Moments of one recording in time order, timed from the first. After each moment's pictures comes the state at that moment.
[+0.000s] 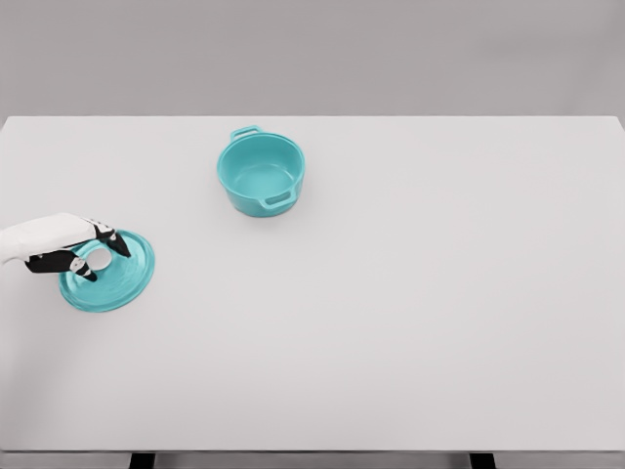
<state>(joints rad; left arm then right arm) -0.43 0.96 -0.59 -1.25 -0.14 -0.61 -0.48 0.01 0.00 0.12 0.11 0.07 -0.28 0.38</state>
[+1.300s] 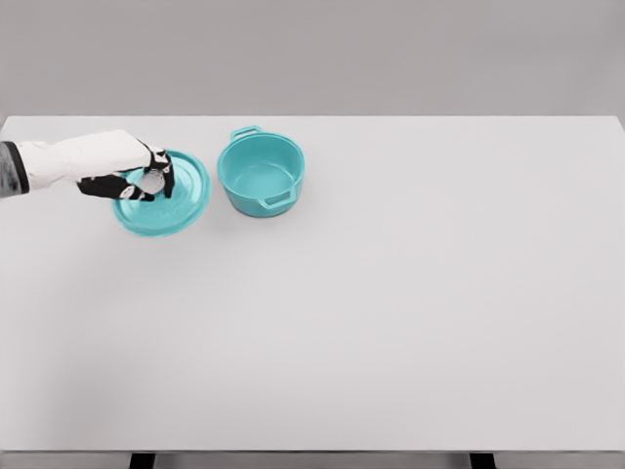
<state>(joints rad) -0.82 0.86 -0.81 -1.26 -0.14 -0.61 -0.50 0.01 0.00 0.12 0.11 0.07 -0.28 0.38</state>
